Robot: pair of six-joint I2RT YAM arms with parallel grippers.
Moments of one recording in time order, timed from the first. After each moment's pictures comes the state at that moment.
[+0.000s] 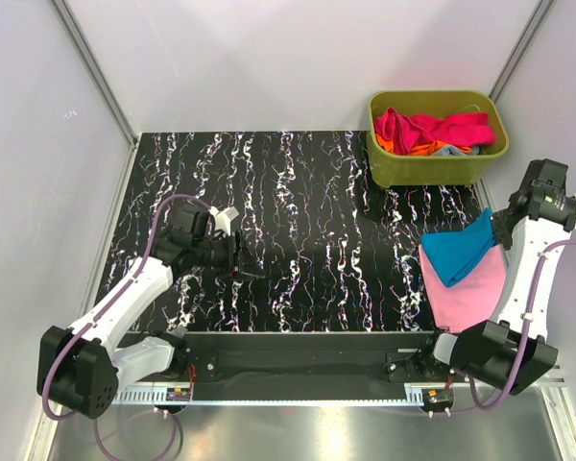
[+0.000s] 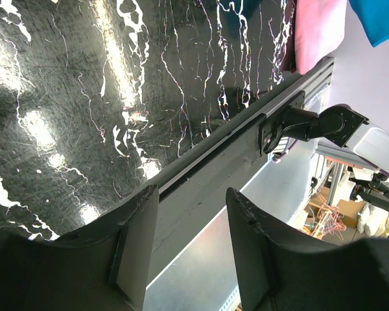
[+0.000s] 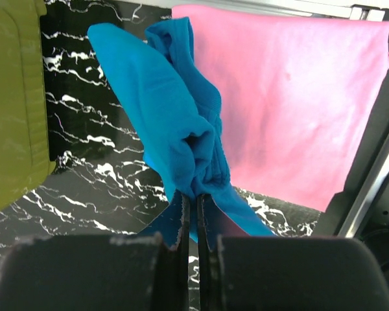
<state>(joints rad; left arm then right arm) -0.35 1.09 0.75 -0.57 0.69 -0.57 -0.45 1.24 1.40 -1.19 0.27 0.93</state>
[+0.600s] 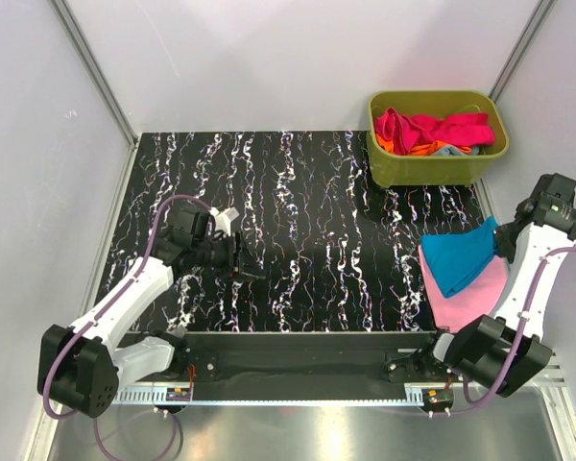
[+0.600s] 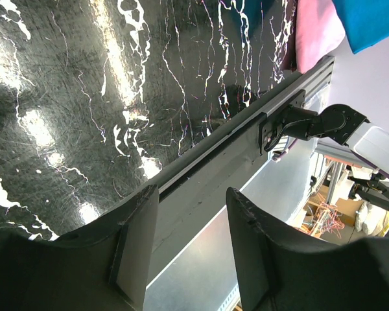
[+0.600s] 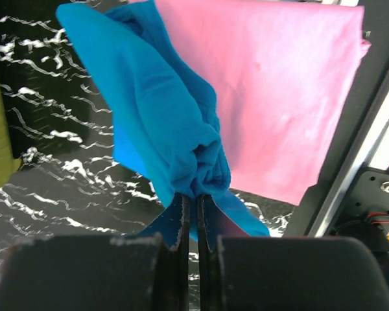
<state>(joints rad) -0.35 1.10 0.74 -0.57 0.70 -0.57 -0.56 1.22 1.32 -1.20 0.19 0.84</state>
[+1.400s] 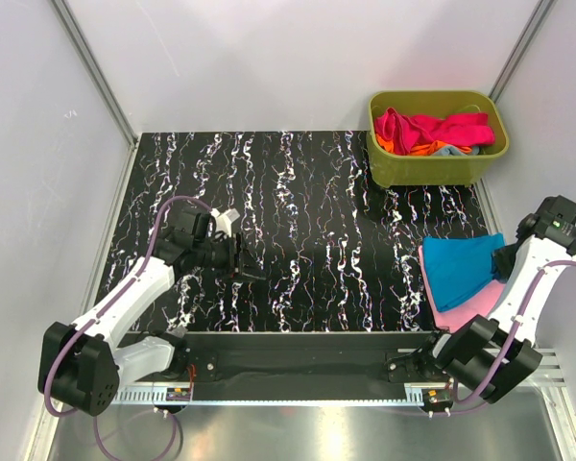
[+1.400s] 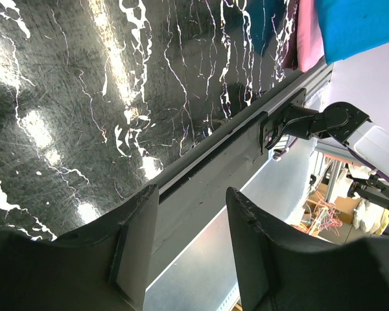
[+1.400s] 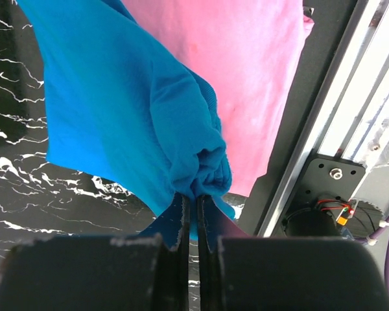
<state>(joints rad) -0.35 1.11 0.73 -0.54 0.71 -0.57 -0.67 1.17 1.18 -1.23 0.17 0.70</state>
